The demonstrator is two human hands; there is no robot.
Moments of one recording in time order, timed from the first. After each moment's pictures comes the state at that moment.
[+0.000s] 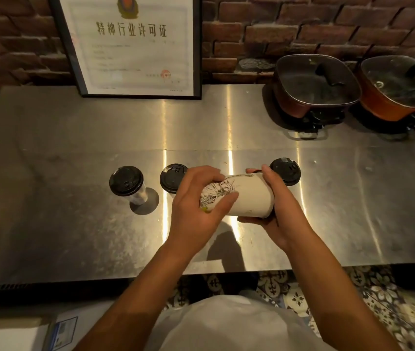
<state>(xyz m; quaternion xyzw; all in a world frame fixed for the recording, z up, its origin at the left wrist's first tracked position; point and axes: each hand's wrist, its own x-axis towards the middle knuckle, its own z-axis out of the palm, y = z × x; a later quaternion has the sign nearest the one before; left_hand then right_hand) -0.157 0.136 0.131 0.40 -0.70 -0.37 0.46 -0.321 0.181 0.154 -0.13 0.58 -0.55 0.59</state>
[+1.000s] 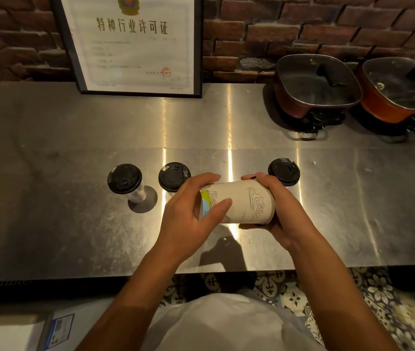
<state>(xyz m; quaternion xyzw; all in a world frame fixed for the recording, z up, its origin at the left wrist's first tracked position) -0.139 0.147 0.137 0.45 -0.67 -0.48 0.36 -0.329 0.183 0.155 -0.17 0.62 -0.49 0.59</state>
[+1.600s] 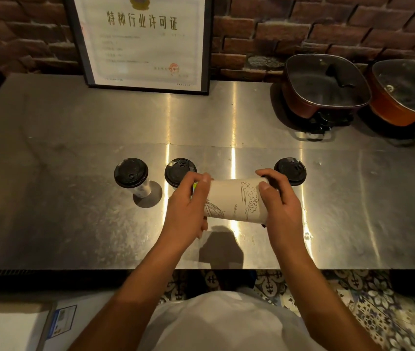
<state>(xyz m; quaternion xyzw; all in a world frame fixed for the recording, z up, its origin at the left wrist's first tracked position) -0.139 0.137 0.137 0.53 -0.53 -0.57 0.34 -0.301 0.197 0.135 -0.32 0.66 -0.56 0.39</state>
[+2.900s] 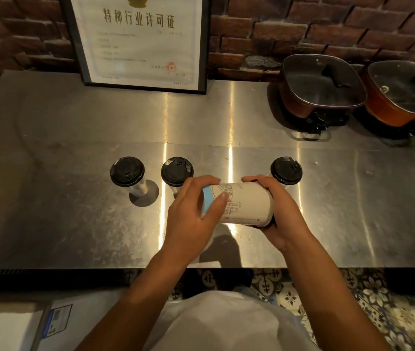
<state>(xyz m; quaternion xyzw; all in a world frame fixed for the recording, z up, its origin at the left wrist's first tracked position) -0.142 0.159 0.125 0.47 -0.66 -0.45 0.39 -0.316 0.184 0.146 -0.11 0.61 -0.52 0.58</state>
